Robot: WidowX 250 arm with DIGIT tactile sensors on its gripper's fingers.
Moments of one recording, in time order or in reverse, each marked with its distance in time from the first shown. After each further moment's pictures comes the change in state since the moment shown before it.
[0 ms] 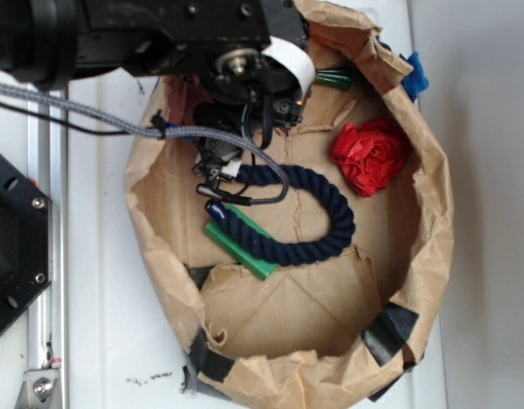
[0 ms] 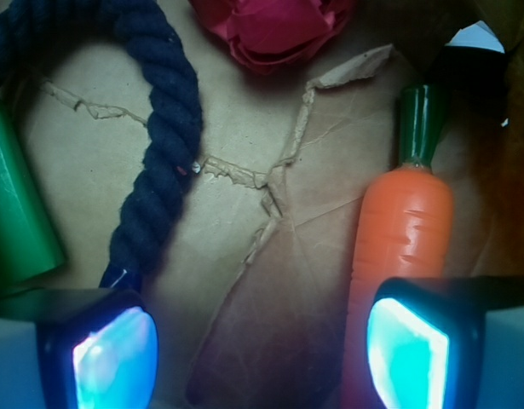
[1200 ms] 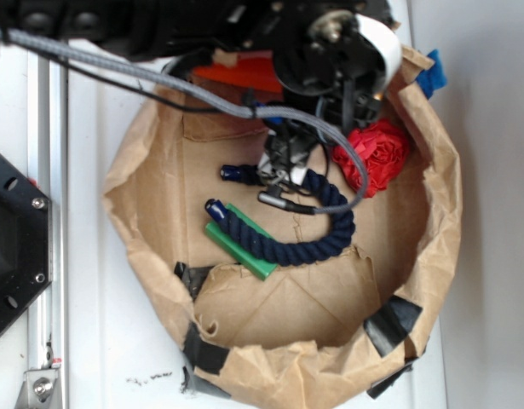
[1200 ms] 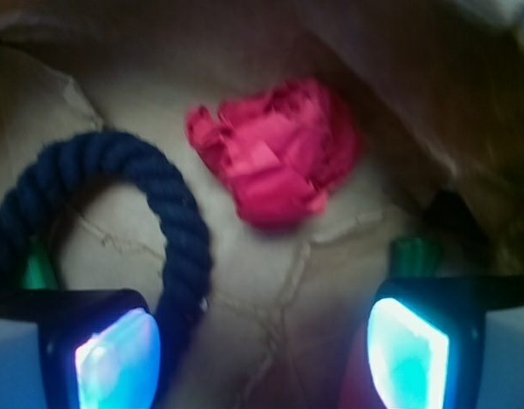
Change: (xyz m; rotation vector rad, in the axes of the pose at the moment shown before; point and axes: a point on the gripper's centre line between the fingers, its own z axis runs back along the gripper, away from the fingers) arm 0.039 0.007 0.012 -0.081 -0.086 -0.028
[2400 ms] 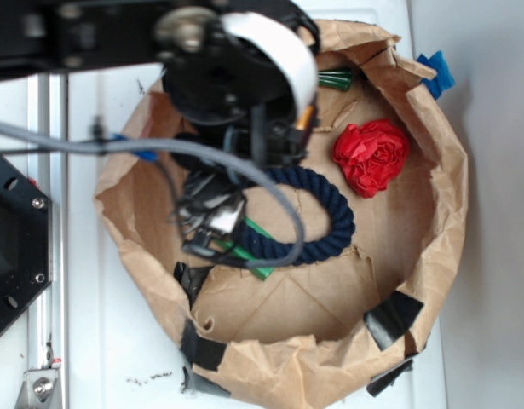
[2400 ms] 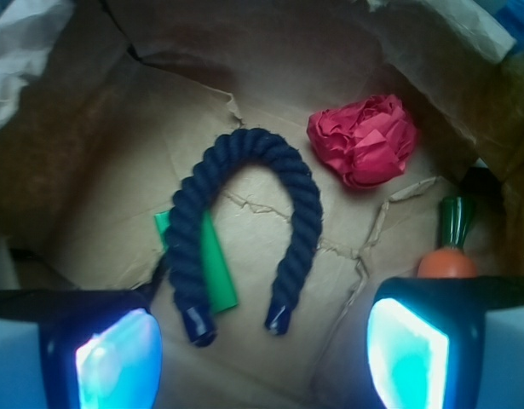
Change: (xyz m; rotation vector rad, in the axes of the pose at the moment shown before) arm -0.010 -0.048 0.049 -0.065 -0.052 -0.006
